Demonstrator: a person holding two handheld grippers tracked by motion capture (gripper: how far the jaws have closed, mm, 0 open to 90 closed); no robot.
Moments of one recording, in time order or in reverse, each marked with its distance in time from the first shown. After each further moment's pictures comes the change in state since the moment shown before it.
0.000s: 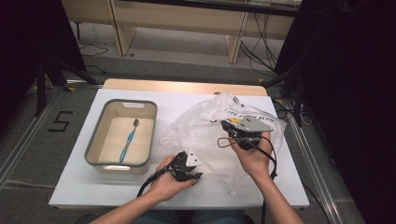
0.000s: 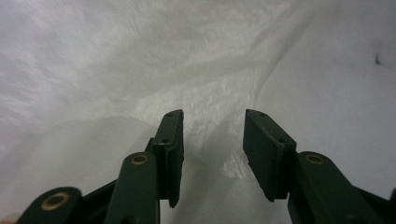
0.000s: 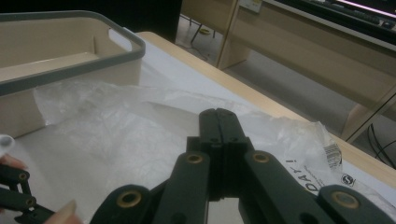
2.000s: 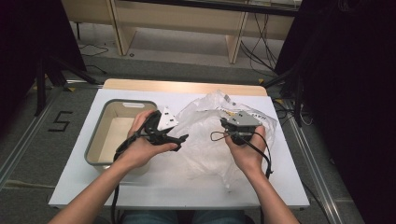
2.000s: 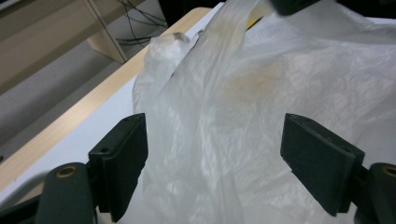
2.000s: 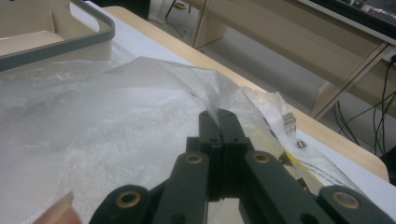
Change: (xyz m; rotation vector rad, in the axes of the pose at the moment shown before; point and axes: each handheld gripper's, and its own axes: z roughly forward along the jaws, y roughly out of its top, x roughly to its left) left arm 0.074 0.054 -0.103 -0.175 0.205 0.054; right arm 0.007 0.012 0.014 0.105 -0.115 -0.005
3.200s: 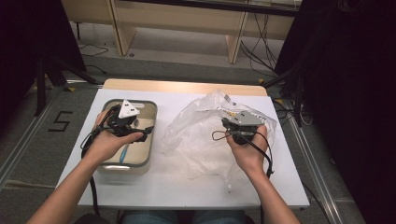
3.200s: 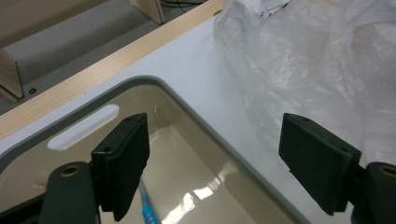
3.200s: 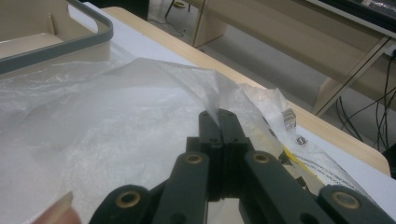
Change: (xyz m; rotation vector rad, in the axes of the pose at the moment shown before) left arm 0.071 -0.050 -0.032 0.096 0.130 -0.187; right arm -0.004 -0.001 -0.003 0.009 0.002 0.018
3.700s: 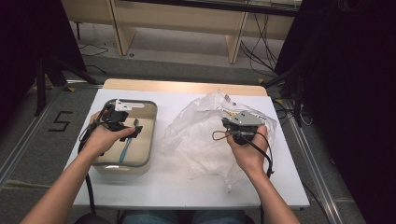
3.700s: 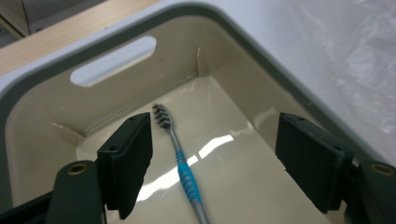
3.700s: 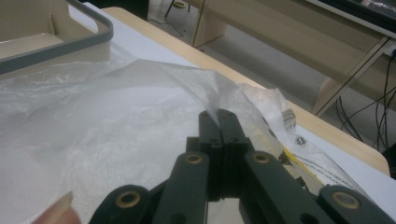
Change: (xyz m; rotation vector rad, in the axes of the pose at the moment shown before) left arm 0.035 -0.022 0.027 0.162 0.051 -0.102; right arm 0.000 0.000 -0.001 -0.003 0.000 0.003
